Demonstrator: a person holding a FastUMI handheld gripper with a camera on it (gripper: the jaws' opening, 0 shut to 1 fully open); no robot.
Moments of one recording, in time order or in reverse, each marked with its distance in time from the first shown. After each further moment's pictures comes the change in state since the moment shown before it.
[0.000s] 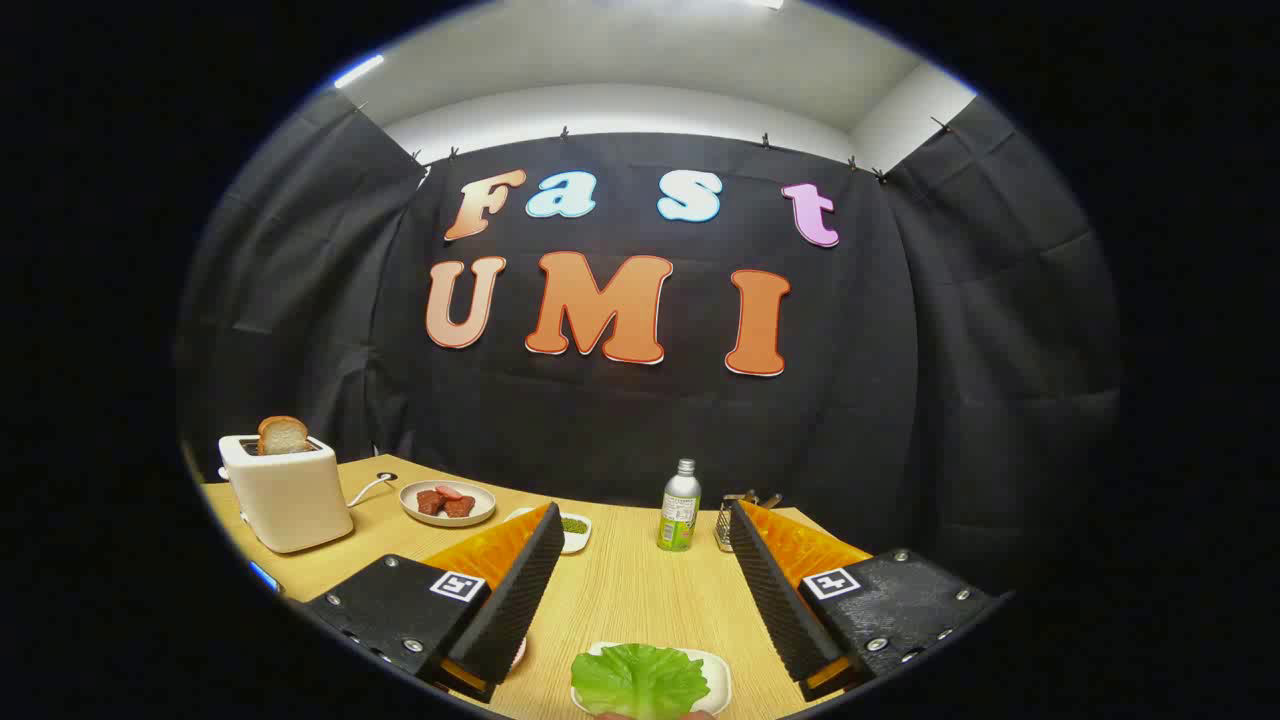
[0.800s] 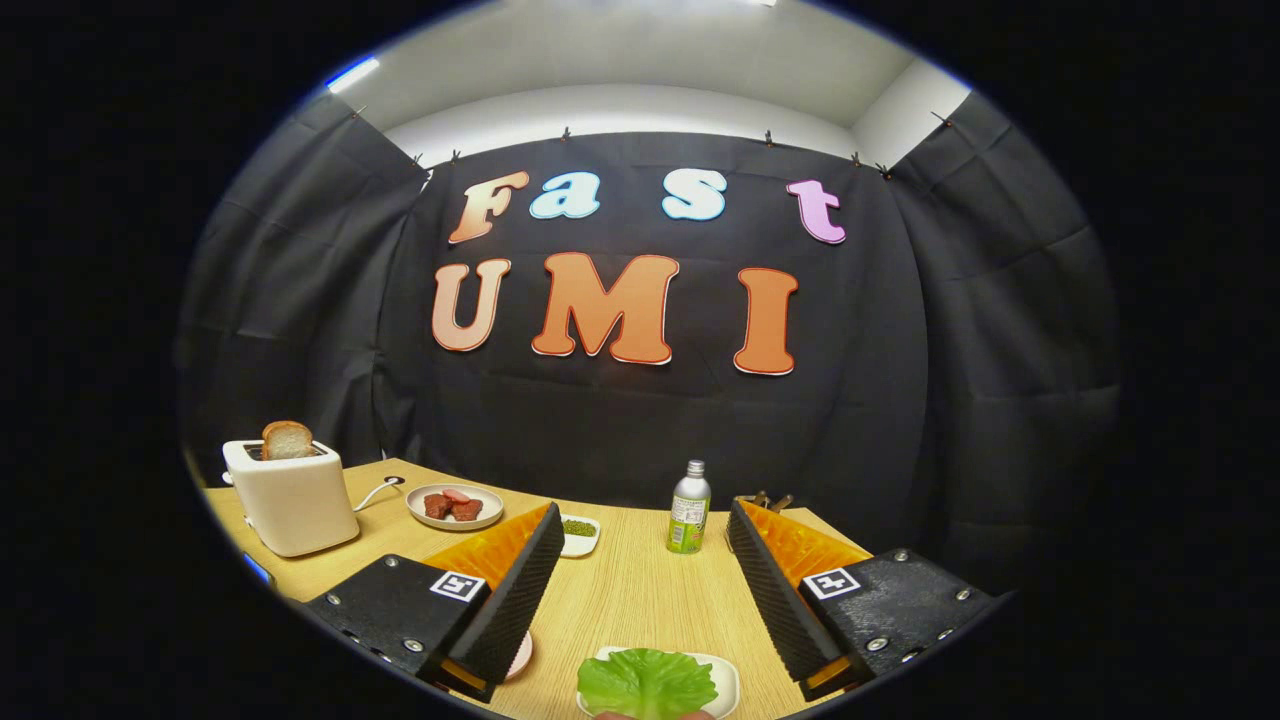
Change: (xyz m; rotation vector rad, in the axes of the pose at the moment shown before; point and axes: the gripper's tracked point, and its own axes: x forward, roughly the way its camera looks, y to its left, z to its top) arm 0.006 0.002 0.000 0.014 -0.004 0.023
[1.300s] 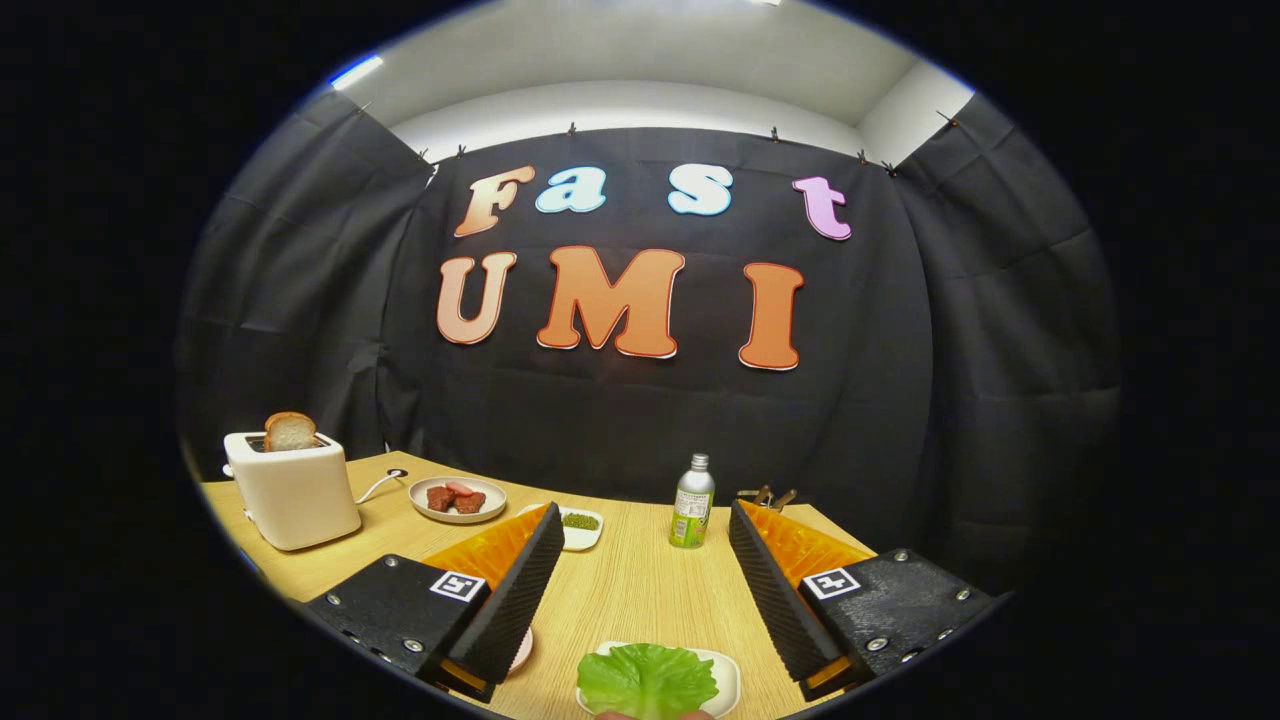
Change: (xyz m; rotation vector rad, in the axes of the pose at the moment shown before) arm -0.002 0.002 -0.008 -0.013 0.016 0.011
